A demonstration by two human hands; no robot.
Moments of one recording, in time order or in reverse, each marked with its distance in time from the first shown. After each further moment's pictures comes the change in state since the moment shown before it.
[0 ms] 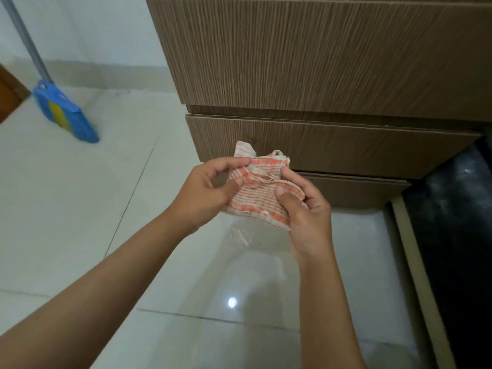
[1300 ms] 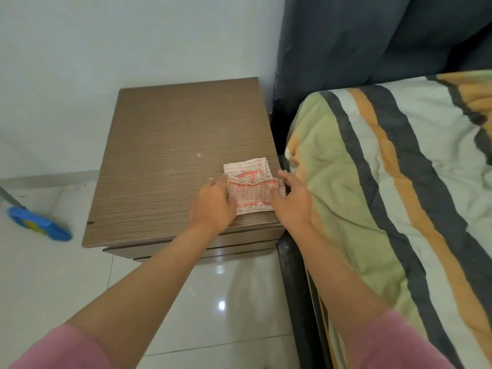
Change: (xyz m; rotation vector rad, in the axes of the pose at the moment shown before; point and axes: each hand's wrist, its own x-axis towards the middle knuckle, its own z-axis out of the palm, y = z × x) left_hand 0.138 0.370 0.155 0.830 -0.037 0.072; right_hand 0.121 -0.426 -0.044 -0.923 0.271 -0.110
